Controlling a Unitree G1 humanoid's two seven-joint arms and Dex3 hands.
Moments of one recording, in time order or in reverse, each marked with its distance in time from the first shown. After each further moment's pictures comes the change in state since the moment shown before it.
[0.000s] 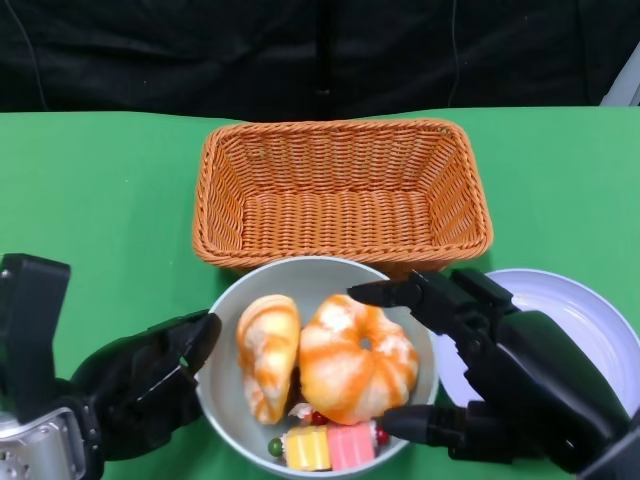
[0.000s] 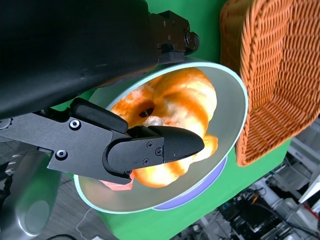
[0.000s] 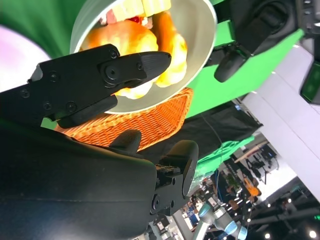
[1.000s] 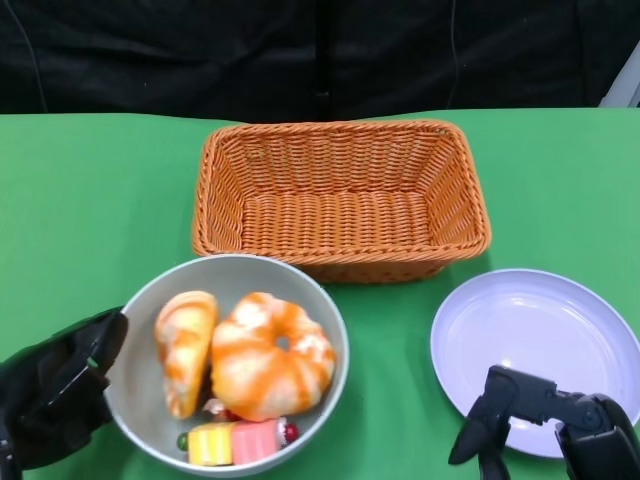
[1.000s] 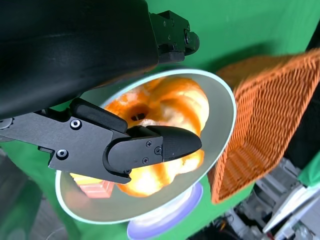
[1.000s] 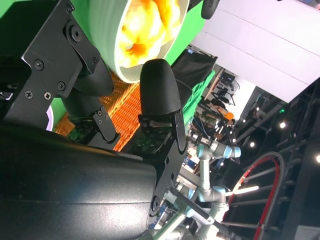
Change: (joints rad) left arm 0.034 0.067 0.185 0.133 0.020 -0.096 -0.091; right arm 0.248 0.108 -0.102 0.311 0.310 -0.585 -0.337
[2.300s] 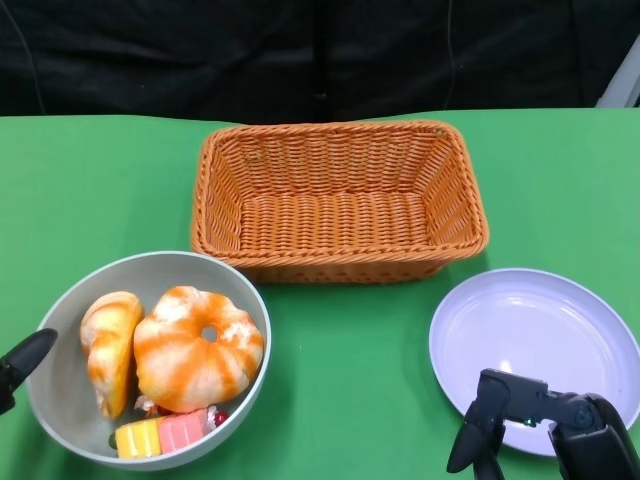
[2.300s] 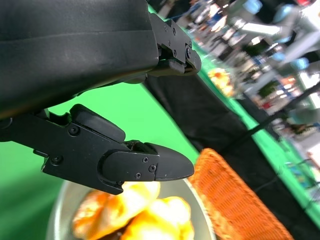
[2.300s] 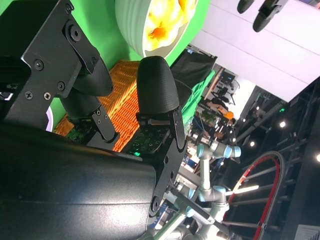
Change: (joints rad) left arm 0.274 0.043 0.020 -0.101 0.650 -1.042 0.313; right arm -0.004 0.007 0.006 0.011 -0.006 0.016 -0.003
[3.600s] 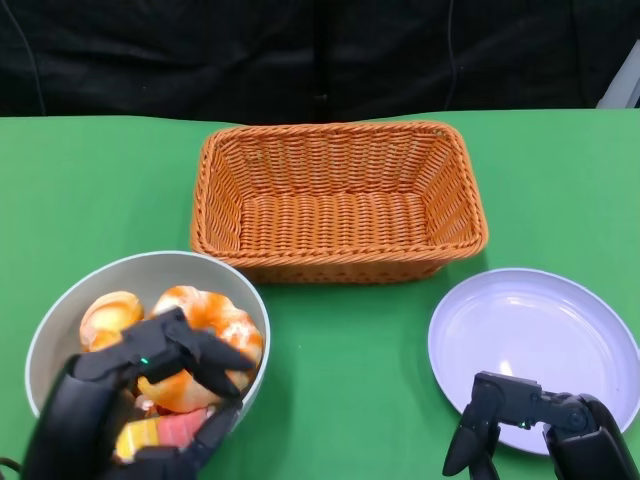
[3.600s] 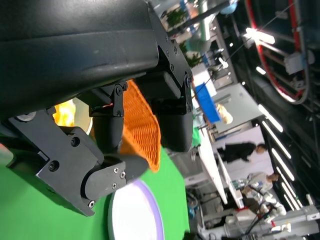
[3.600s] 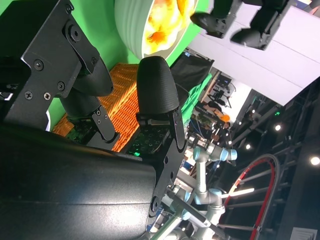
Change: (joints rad) left arm 0.086 -0.165 -0.314 -0.111 -0.203 -0.343 -0.134; right arm -0.014 0.001 0.002 0.035 -0.006 -0.033 -0.001
